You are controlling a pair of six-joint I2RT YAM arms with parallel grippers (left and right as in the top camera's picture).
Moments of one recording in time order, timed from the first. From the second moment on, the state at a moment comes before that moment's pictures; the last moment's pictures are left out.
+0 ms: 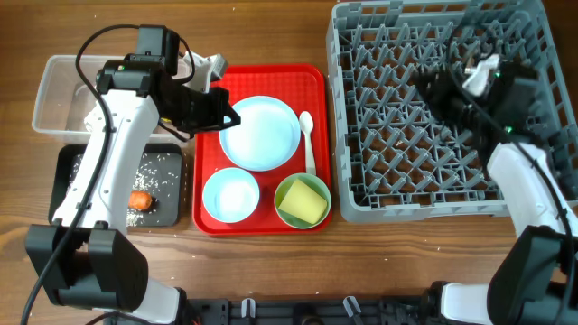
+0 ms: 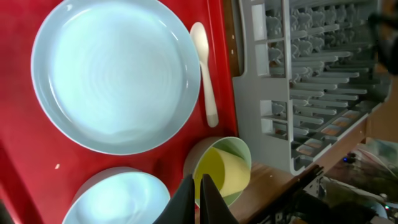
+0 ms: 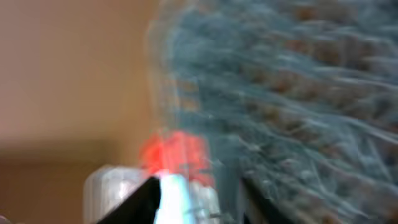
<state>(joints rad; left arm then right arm) -0.09 1.69 1.51 -1.13 0.59 -0.05 -0.20 1.55 1.00 -0.24 -0.59 0.65</state>
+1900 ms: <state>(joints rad) -0.44 1.70 1.02 -0.77 0.76 -0.11 0.02 1.41 1.49 -1.30 -0.31 0.15</state>
